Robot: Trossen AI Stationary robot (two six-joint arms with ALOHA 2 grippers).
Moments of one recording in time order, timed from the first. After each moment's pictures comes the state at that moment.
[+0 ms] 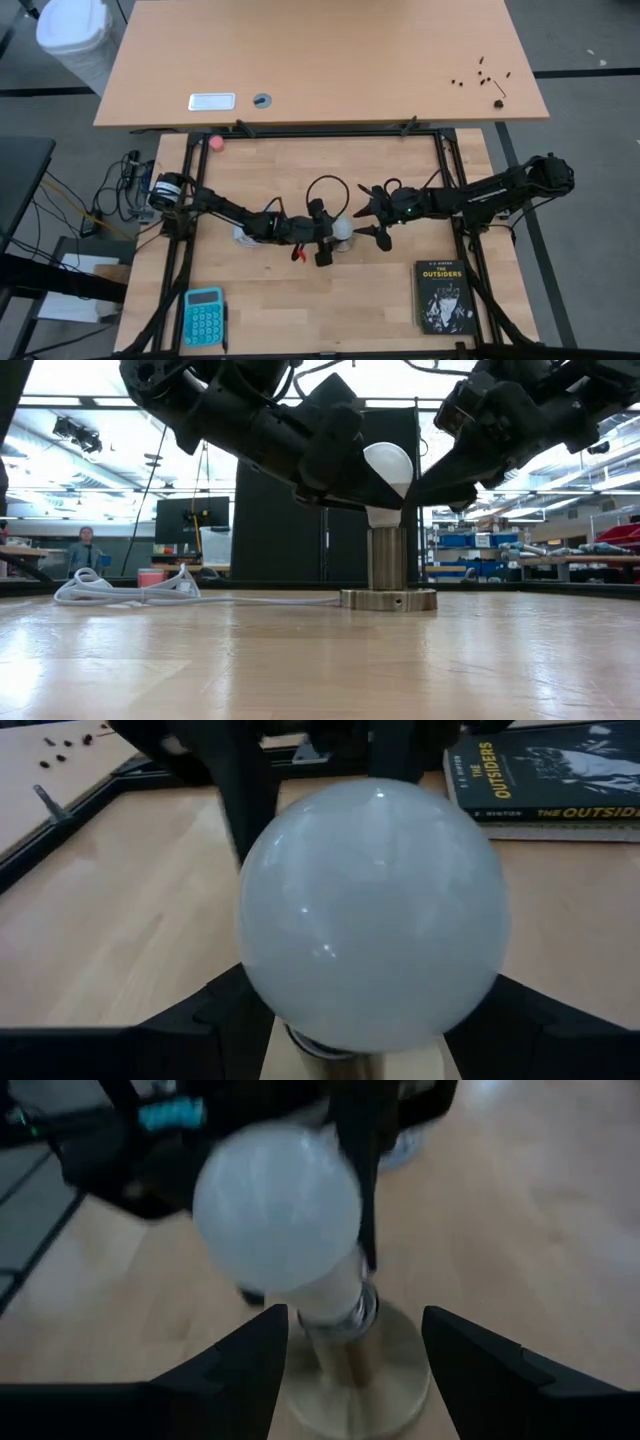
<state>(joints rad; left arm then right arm) -0.16 1.86 0.96 0.50 -0.34 -0.03 0.03 1.25 0.46 0.30 -0.03 0.19</state>
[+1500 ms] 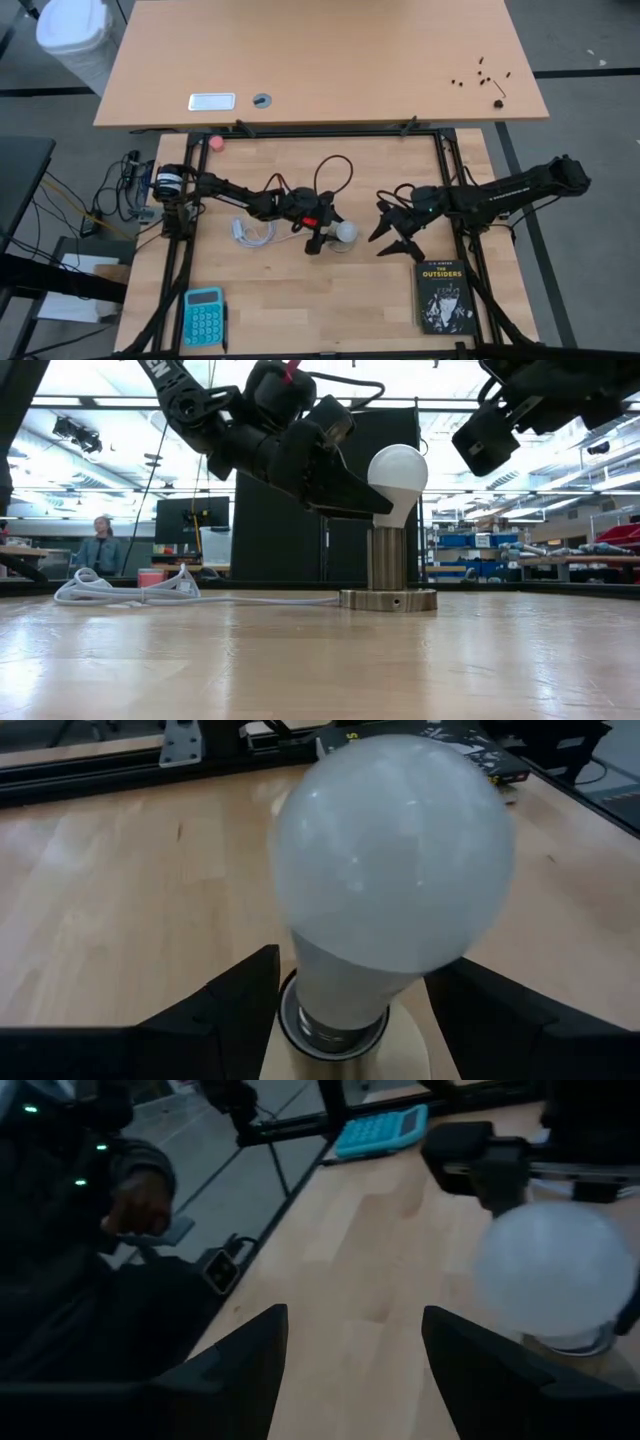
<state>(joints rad) 0.04 1.86 0.96 0.47 0.24 0.15 0.10 1.01 0.46 0.16 -0.39 0.19</state>
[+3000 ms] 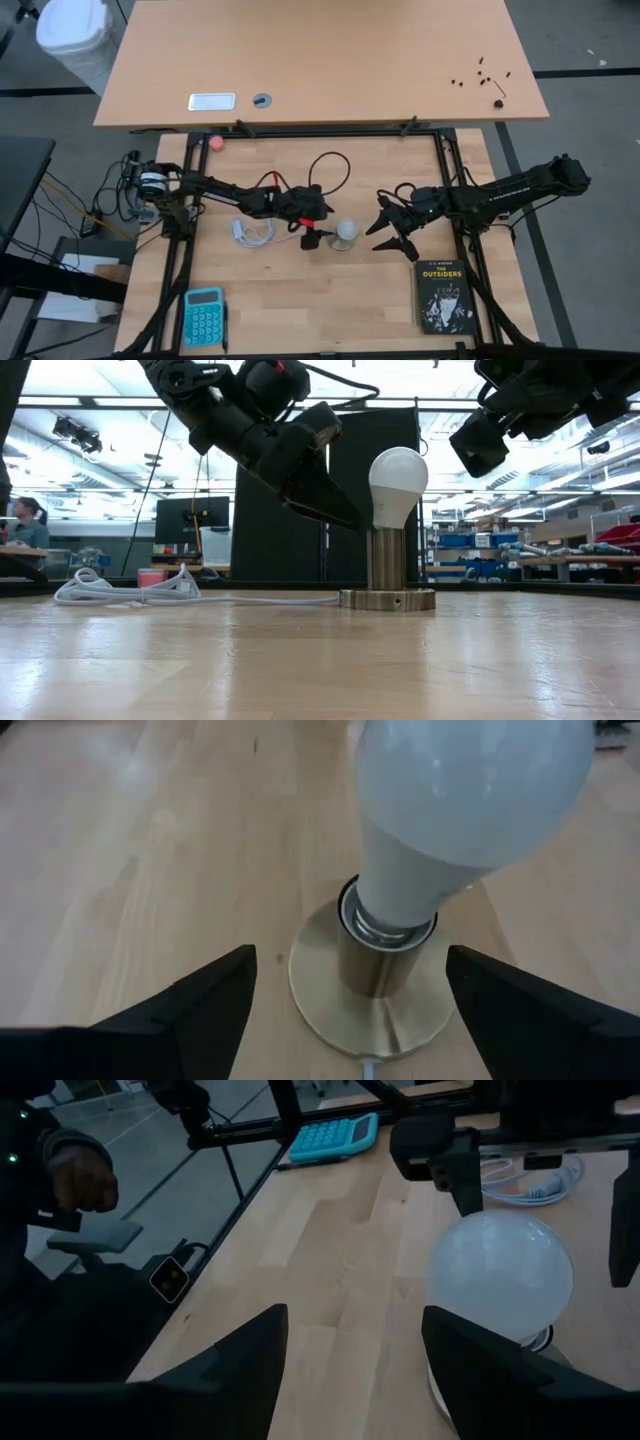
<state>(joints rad) 0.02 1.74 0.96 0.19 0.04 0.08 0.11 1.01 0.46 0.16 -0.26 0.16</state>
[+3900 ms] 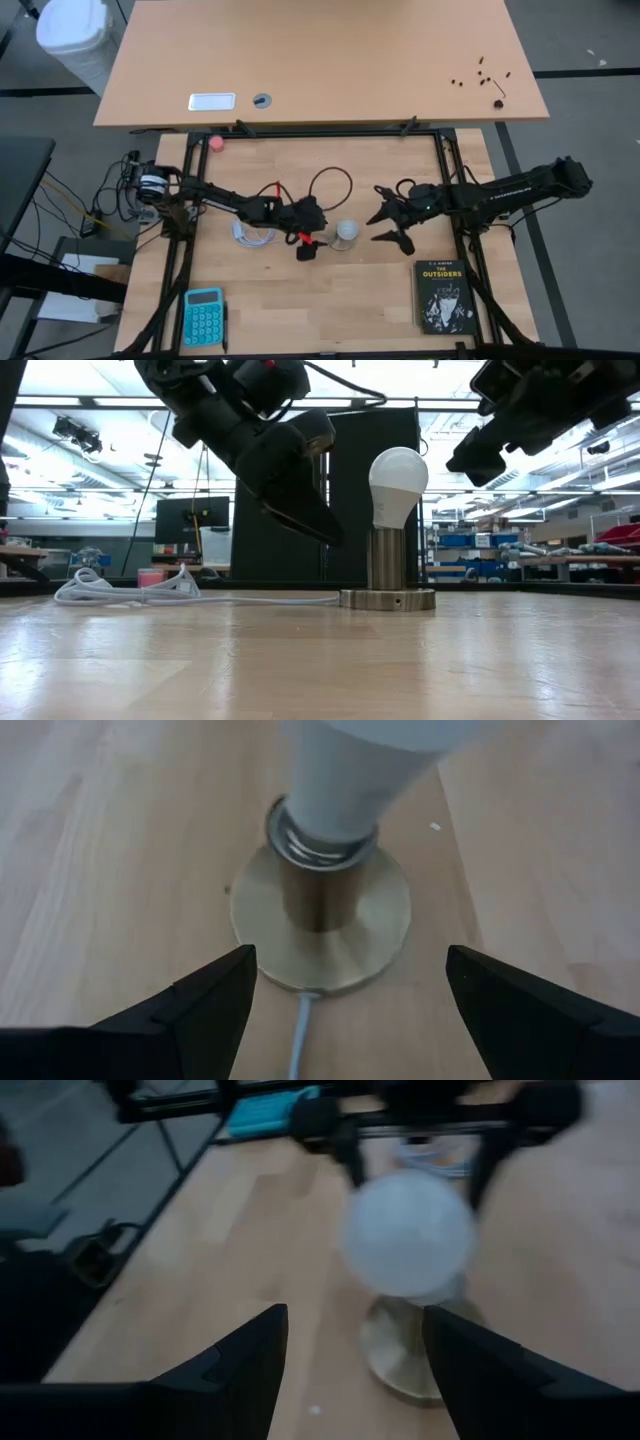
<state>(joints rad) -0.06 1.74 0.96 0.07 -0.03 -0.04 0.06 0.99 0.46 0.06 -0.17 0.12</state>
